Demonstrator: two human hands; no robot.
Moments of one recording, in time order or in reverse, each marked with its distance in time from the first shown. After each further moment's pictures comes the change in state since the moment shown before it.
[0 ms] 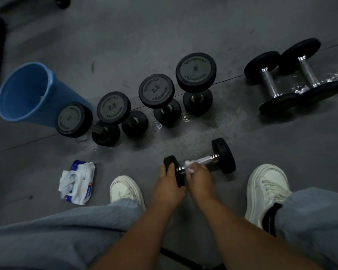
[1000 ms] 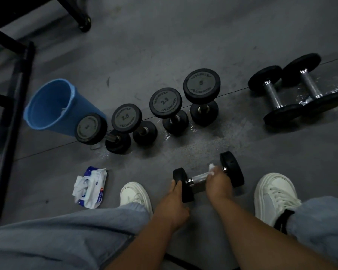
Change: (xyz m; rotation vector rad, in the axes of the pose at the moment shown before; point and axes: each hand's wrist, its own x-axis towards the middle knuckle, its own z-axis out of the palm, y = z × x) left_hand -0.041 -0.004 -0.011 0.141 -0.134 0.021; right_hand 0.004 0.004 -0.036 0.035 -0.059 0.265
